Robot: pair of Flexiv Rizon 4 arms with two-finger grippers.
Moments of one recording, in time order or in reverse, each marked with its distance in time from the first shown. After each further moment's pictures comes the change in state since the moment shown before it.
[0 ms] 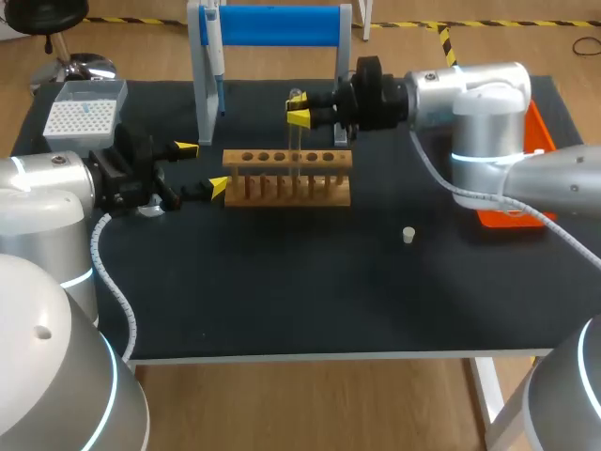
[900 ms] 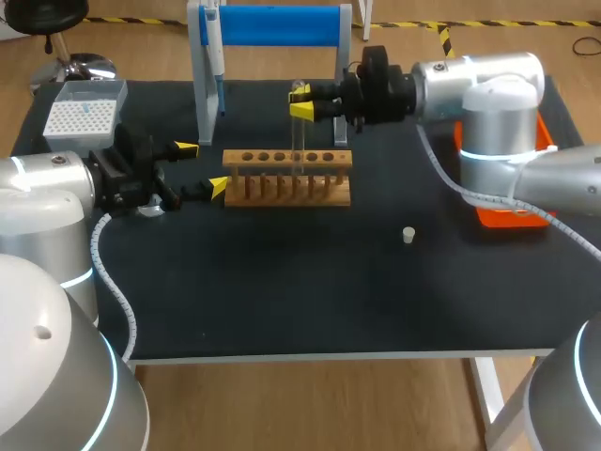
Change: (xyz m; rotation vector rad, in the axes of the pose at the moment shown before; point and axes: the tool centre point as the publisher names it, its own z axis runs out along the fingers) left arm 0.000 0.000 0.000 0.000 0.000 0.000; right arm 0.016 0.028 -0.004 0.011 -0.014 0.007
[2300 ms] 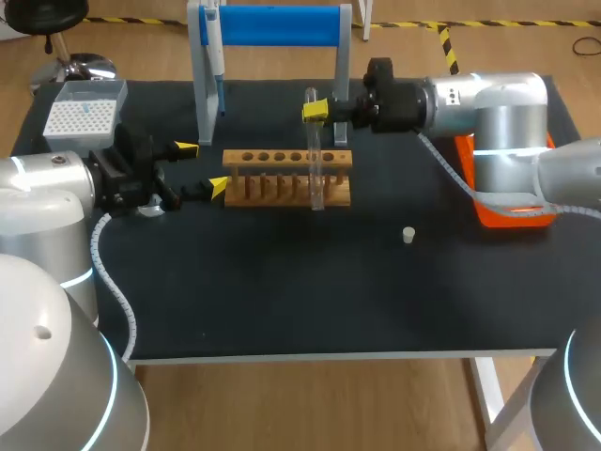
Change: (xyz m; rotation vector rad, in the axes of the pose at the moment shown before) left arm 0.000 0.000 0.000 0.000 0.000 0.000; right arm 0.006 -0.019 -0.021 -0.046 0.053 1.092
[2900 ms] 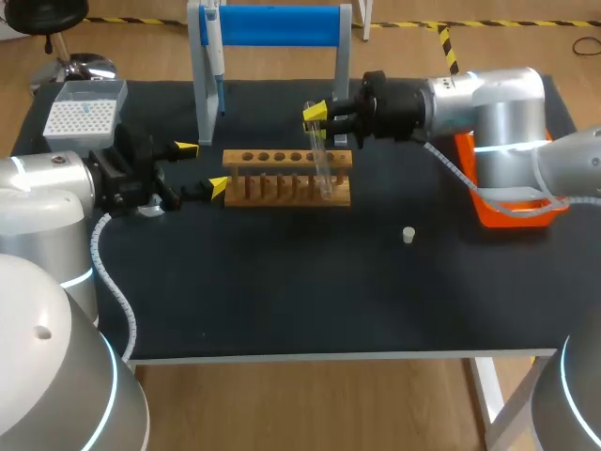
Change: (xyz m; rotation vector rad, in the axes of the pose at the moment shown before) left arm 0.000 0.000 0.000 0.000 0.000 0.000; right arm -0.009 -0.006 -0.002 0.047 -0.034 0.446
